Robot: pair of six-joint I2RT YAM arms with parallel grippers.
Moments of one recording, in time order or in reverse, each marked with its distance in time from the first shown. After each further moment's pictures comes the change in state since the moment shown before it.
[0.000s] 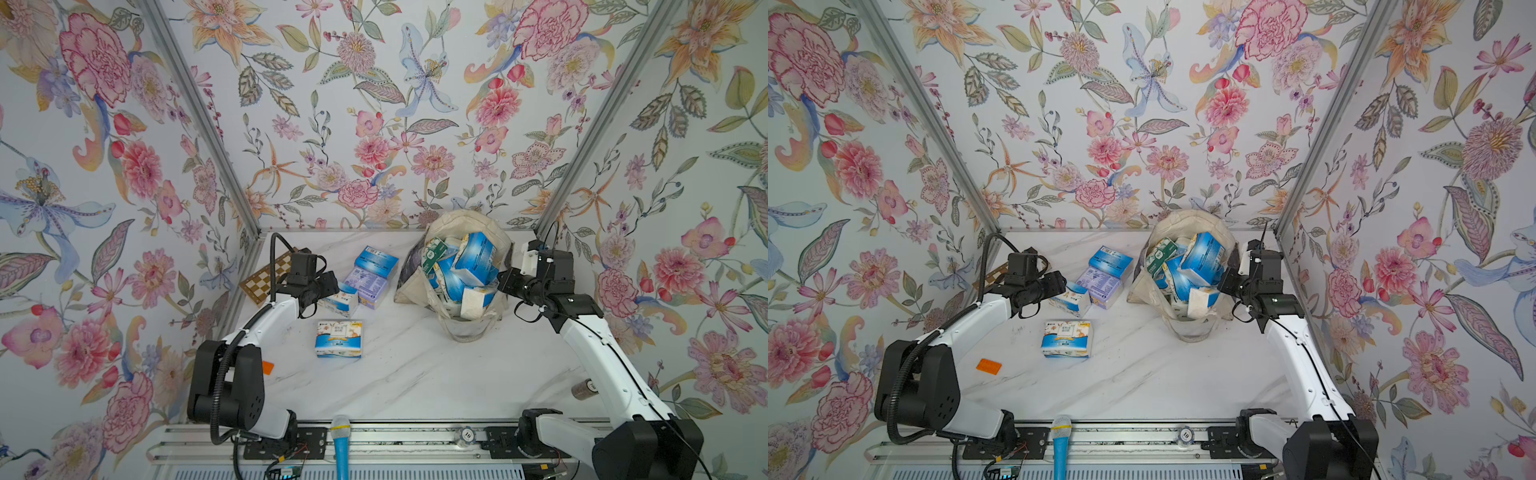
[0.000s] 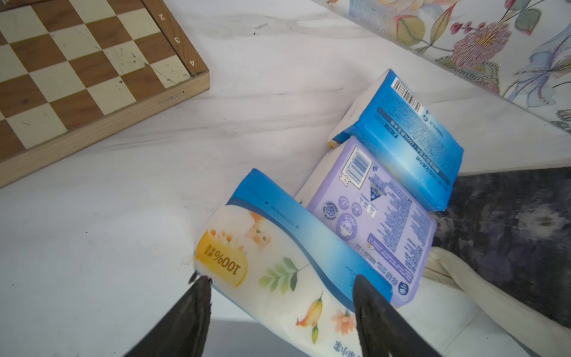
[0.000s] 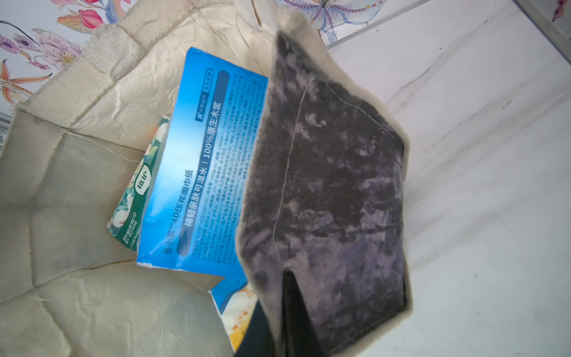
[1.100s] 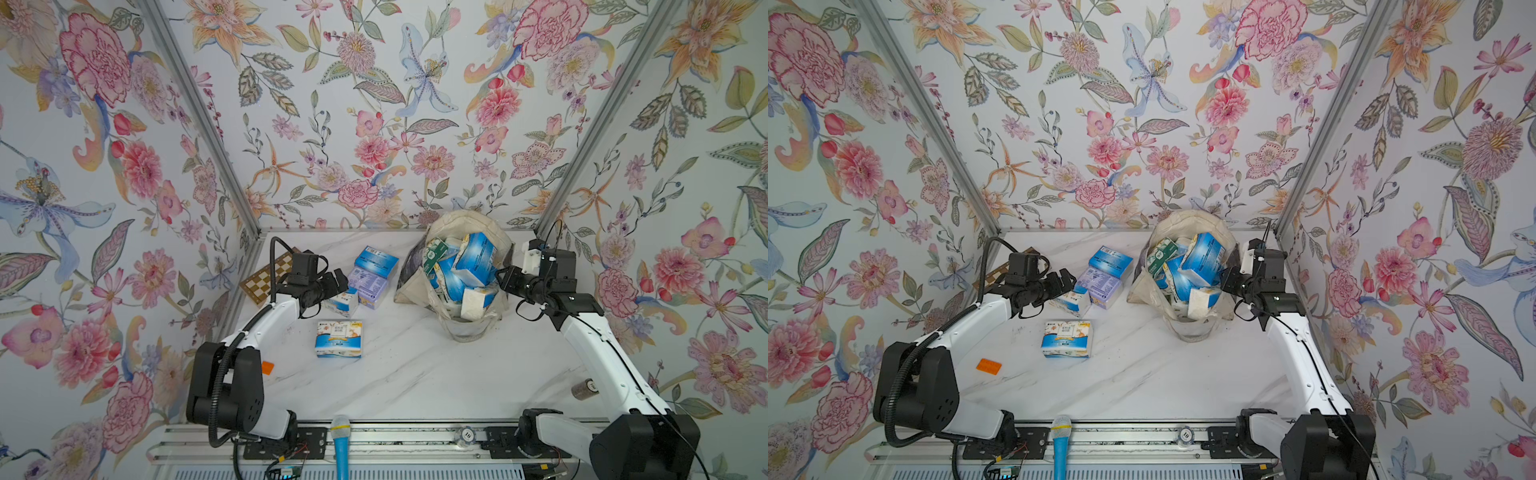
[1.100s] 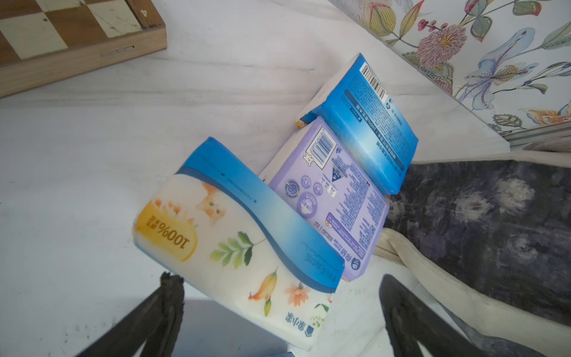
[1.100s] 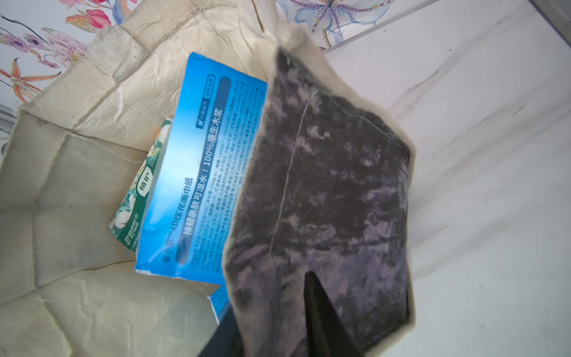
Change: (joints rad) left arm -0.021 -0.003 -0.002 -0.003 0.109 -0.139; right arm -0.038 0.015 -0.001 0.023 -0.062 -0.027
